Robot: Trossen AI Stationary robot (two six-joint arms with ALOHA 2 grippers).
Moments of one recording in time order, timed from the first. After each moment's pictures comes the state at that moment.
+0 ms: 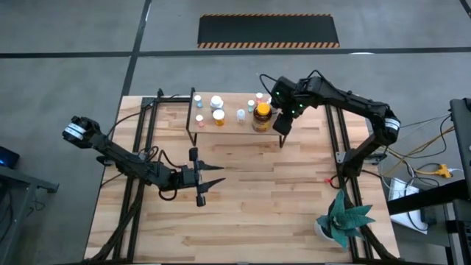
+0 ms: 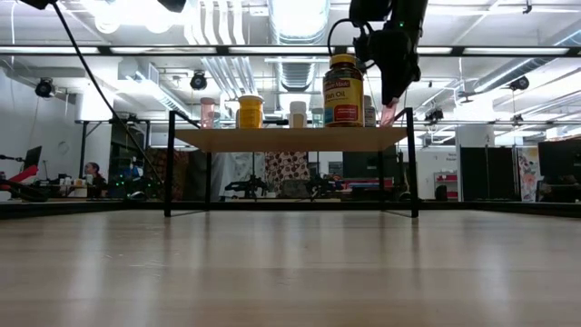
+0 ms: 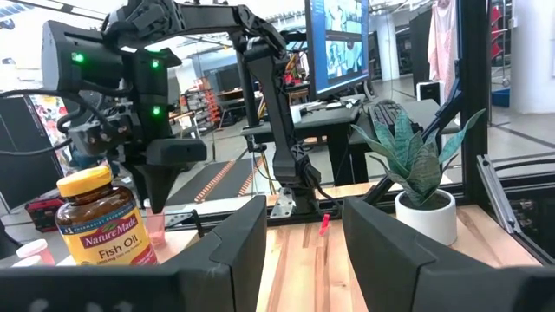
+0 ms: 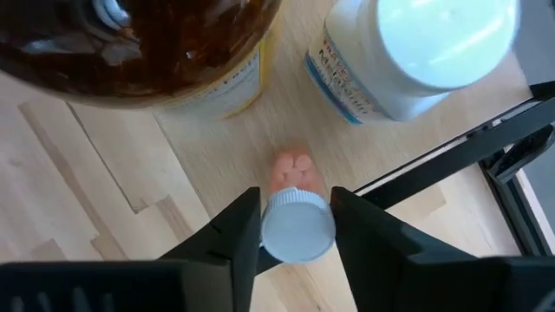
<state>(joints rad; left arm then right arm) -0.47 1.27 0.63 0.80 -0.61 0.24 -0.46 1.59 1.58 -1.25 0.02 0.02</state>
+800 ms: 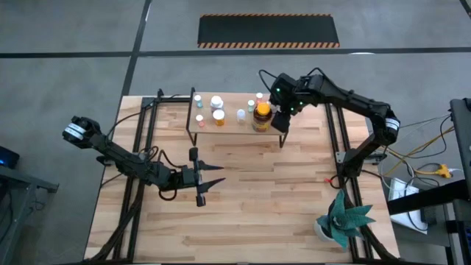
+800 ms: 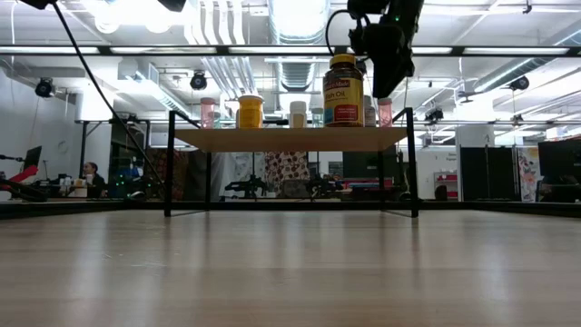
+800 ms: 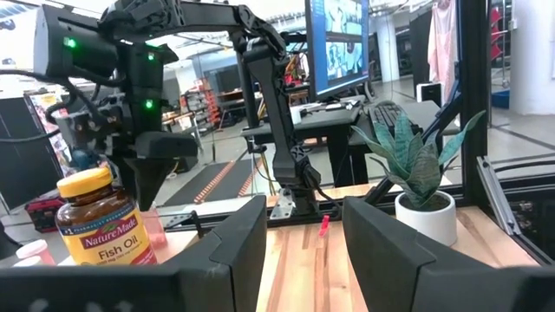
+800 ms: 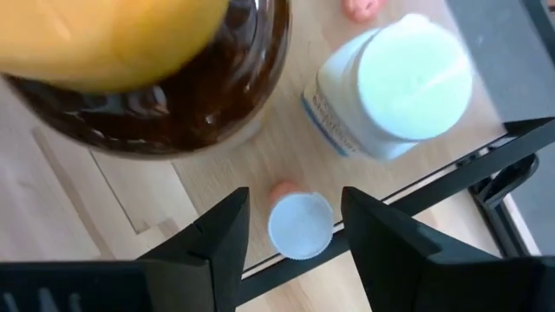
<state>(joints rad) -0.47 1.27 0.63 0.80 -0.61 0.24 -0.46 1.59 1.61 -1.22 0.02 0.00</state>
